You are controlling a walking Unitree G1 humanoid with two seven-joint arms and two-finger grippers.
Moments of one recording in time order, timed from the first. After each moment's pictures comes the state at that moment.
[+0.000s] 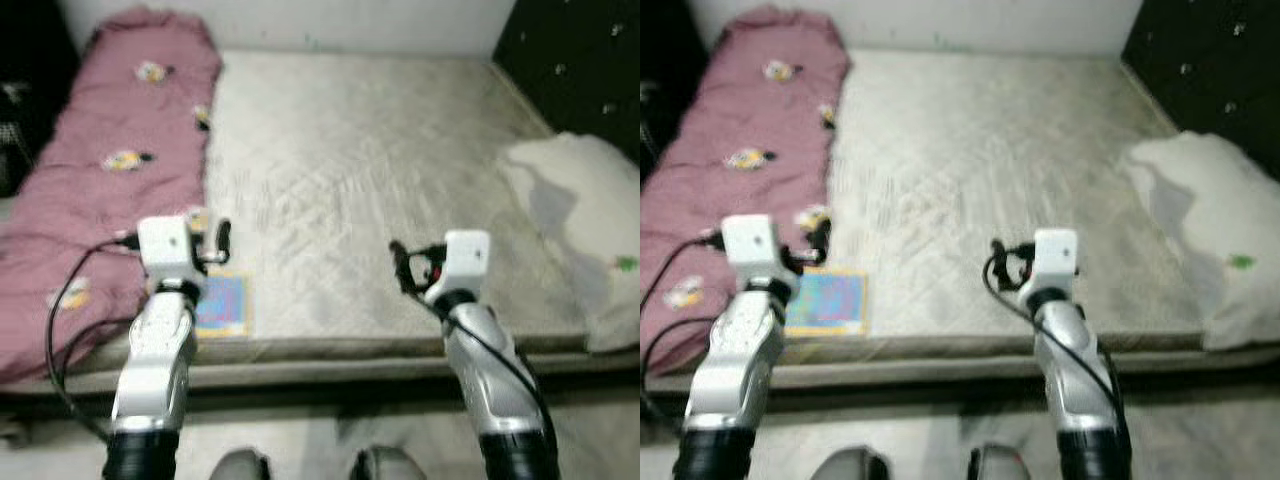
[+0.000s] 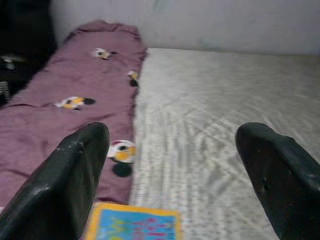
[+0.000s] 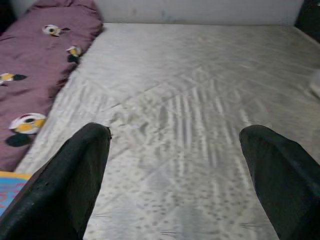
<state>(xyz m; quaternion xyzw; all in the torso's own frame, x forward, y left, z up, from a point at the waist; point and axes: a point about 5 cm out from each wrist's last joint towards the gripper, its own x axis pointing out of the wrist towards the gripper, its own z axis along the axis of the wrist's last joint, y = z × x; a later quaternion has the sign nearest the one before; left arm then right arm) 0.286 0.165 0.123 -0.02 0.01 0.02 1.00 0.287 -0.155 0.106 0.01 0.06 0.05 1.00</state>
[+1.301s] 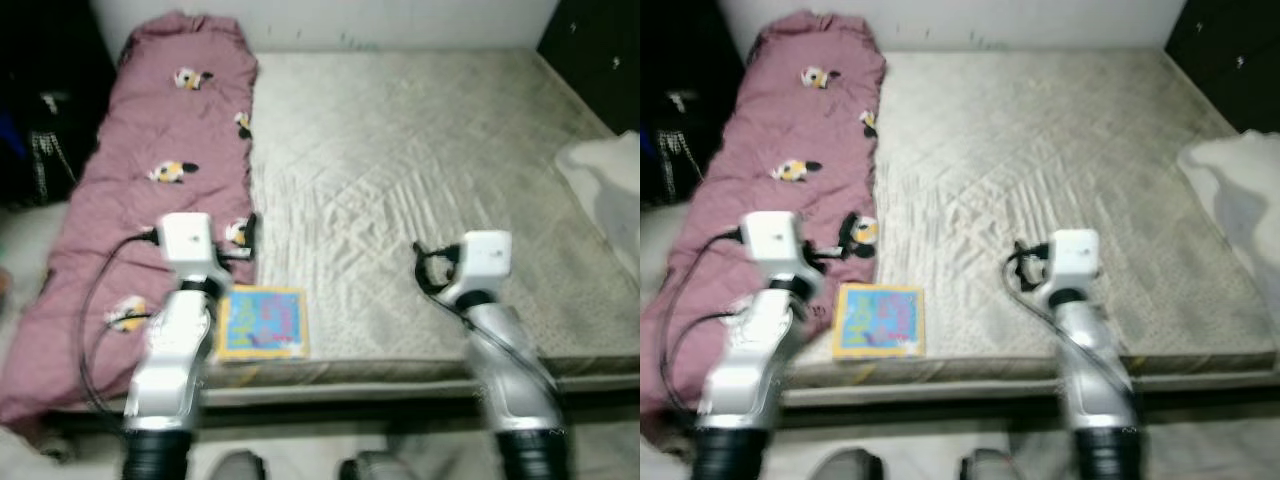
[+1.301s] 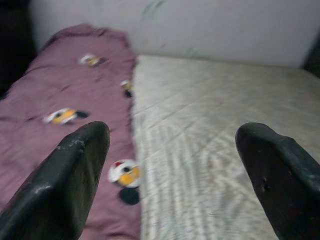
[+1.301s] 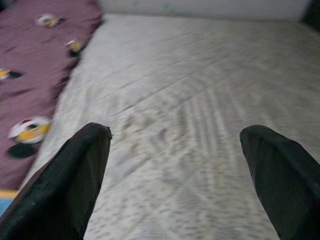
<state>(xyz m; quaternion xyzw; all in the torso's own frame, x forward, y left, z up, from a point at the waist) 0.286 0.149 0.130 -0.04 -0.01 -0.02 1.00 0.288 -0.165 0.102 -0.01 0.07 0.03 1.00</state>
